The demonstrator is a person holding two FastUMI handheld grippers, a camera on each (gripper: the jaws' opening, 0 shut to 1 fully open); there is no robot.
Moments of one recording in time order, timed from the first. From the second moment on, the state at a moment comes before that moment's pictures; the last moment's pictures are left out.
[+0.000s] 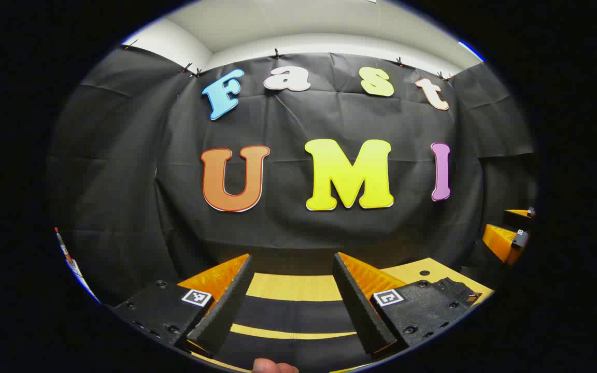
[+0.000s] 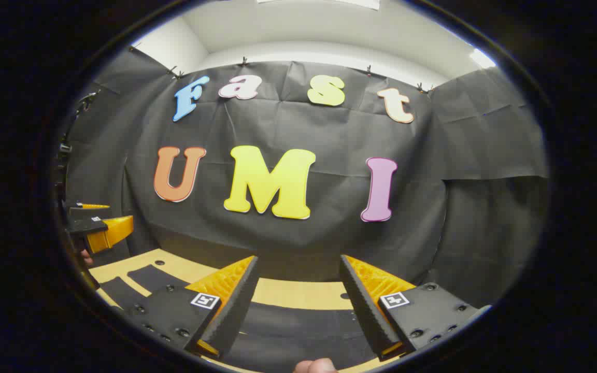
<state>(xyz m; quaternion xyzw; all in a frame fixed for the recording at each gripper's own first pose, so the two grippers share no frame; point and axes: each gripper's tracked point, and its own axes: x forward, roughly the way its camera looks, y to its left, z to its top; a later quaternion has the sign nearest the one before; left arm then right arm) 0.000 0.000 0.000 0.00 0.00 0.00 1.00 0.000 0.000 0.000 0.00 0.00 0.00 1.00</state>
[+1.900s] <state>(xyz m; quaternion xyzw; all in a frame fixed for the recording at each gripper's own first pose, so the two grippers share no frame) -0.015 0.110 -0.103 -0.08 0.14 0.12 0.98 -0.004 -0.148 -0.068 0.04 0.11 -0.10 0.99</state>
